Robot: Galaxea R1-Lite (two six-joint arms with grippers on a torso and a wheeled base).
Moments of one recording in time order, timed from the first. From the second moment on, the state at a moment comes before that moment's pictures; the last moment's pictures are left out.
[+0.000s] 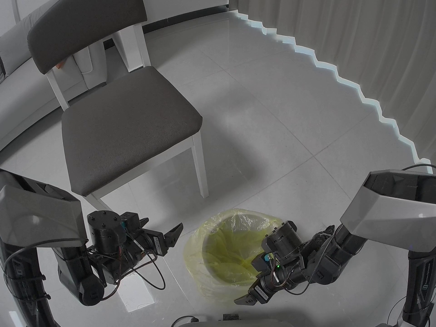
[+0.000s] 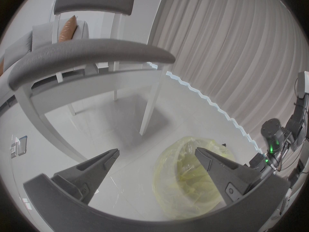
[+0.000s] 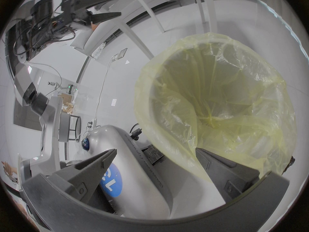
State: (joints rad) left arm -0.43 2.15 -0.28 -1.55 0.02 -0.20; right arm 0.69 2.28 -0.82 -0.40 0.27 -0.05
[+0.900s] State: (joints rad) left arm -0.45 2.16 -0.32 -1.55 0.02 -0.20; right arm 0.65 2.13 -0.77 -0.42 0.27 -0.02
